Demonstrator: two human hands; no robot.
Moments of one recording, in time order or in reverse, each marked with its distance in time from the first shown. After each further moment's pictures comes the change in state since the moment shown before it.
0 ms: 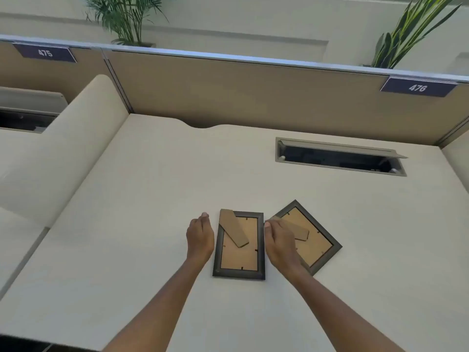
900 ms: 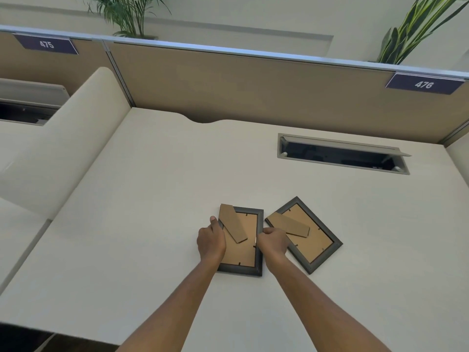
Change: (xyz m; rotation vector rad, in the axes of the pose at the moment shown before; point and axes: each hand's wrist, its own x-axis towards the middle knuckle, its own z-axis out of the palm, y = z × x) left_hand -0.017 -0.005 0.026 0.106 0.050 -0.189; right_hand 0.004 -0.019 0.024 0.219 -0.019 0.690
